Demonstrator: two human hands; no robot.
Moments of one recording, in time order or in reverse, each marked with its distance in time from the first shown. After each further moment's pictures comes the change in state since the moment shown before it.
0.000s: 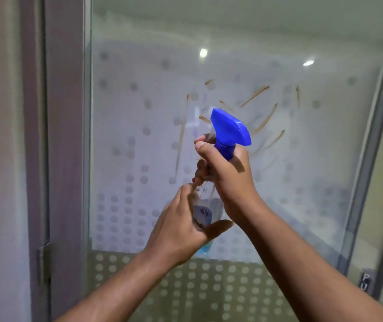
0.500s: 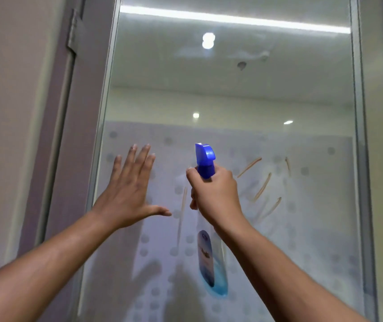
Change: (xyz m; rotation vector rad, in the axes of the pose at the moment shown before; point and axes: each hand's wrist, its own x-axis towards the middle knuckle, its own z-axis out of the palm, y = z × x) left_hand 0.158 -0.026 -0.162 0.854 0.077 0.223; right_hand 0.081 -0.041 0.037 -0.466 0.231 -0.081
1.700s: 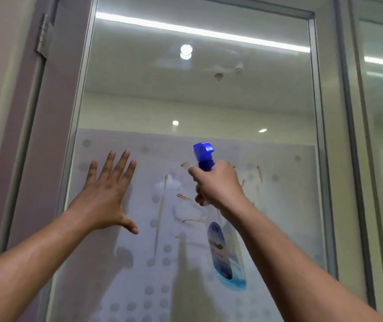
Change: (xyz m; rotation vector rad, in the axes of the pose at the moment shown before) left_hand 0.024 -0.008 -0.001 0.131 -0.218 -0.016; right_hand 0.038 -0.008 -0.050 -0.171 -0.030 0.142
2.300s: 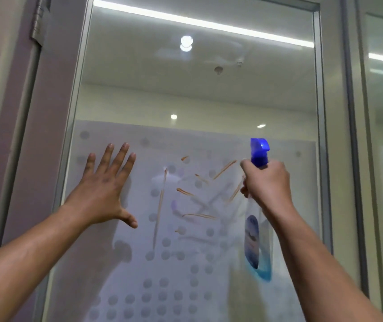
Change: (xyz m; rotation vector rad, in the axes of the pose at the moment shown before) left_hand 0.002 -0.003 0.008 0.008 0.063 0.022; right_hand -0.002 0.030 -0.065 -0.108 0.383 0.059
